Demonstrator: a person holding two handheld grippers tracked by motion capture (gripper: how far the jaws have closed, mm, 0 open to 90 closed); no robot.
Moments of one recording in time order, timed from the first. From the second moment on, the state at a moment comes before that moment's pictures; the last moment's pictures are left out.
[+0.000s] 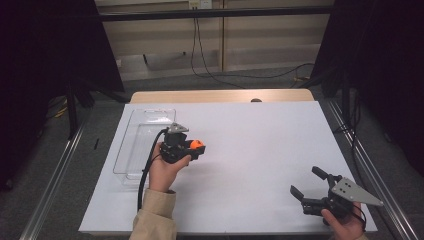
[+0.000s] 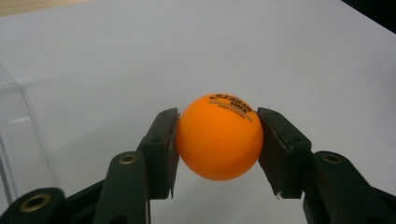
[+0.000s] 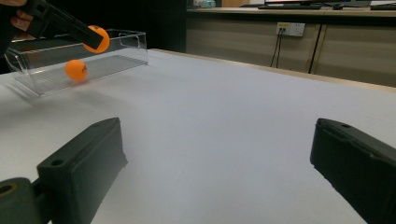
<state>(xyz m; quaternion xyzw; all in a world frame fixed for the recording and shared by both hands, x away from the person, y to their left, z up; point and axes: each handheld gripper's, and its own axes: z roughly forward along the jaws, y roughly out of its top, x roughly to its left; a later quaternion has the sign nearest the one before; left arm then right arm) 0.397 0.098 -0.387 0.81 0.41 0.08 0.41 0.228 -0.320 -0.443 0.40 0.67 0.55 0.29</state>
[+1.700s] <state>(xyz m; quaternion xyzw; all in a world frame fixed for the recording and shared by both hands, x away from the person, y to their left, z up) 0.397 0.115 -0.375 0.80 0.42 0.10 0.42 0.228 -0.321 -0.443 0.40 0.67 0.55 0.29</state>
